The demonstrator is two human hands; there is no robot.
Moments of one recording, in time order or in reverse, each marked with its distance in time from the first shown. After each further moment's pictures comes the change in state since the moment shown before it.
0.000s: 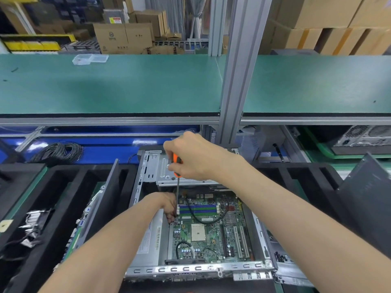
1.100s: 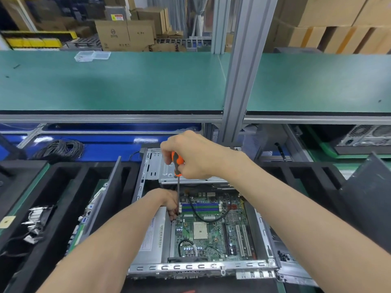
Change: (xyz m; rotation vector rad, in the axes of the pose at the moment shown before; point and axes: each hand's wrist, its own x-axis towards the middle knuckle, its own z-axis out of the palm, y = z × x) left_hand 0.004 -0.003 -0.001 -0.205 -0.011 -0.039; right_hand 0.004 -0.004 -0.005 0.121 -0.099 -0.024
